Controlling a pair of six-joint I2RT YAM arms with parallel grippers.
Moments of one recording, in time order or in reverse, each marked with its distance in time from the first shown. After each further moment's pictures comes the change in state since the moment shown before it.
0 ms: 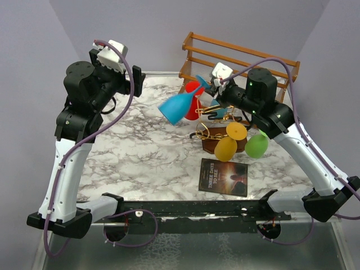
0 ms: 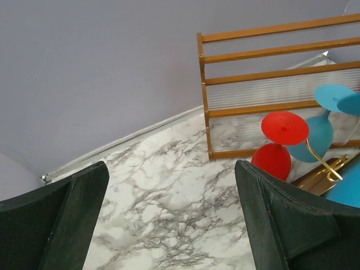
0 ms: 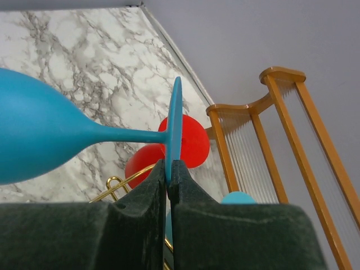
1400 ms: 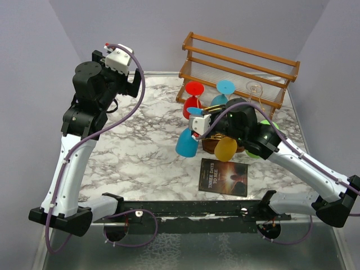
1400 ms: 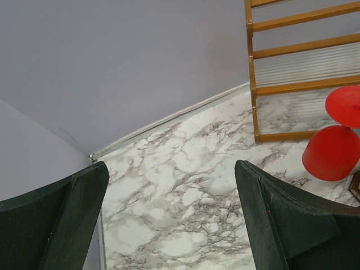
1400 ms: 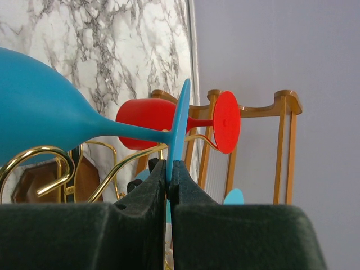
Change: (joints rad) left arm 0.000 0.014 -0.059 0.014 -0.146 0.159; right arm 0.242 -0.099 -0.268 -0.026 0.233 -0.552
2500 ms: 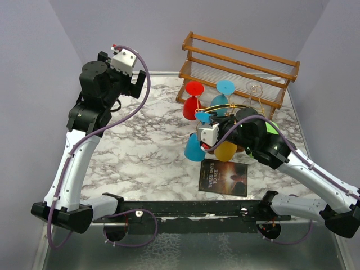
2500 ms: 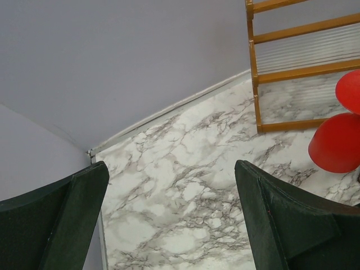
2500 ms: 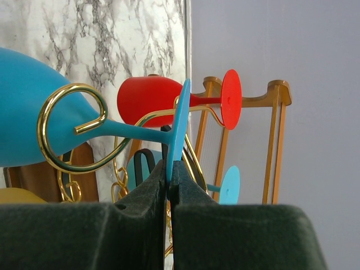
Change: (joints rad) left arm 0.002 0.032 -0.037 0.023 0.007 0.031; right arm 0.000 -0.151 -0.143 0.003 0.028 -0.098
